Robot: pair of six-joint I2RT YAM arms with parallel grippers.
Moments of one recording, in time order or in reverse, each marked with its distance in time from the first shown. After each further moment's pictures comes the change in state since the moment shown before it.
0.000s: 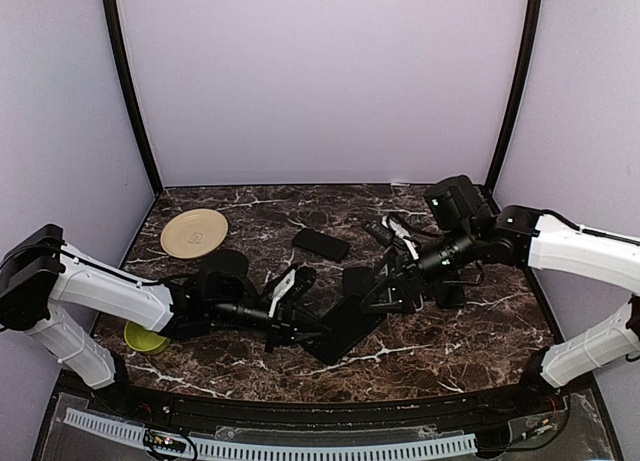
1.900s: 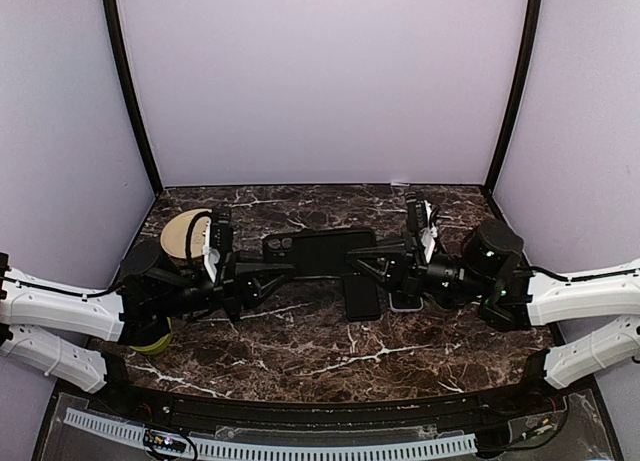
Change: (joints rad) left arm -0.001 -0.354 -0.142 0.351 -0.240 -0.220; right arm 0.187 -0.082 -0.421 1.242 0.309 0.362
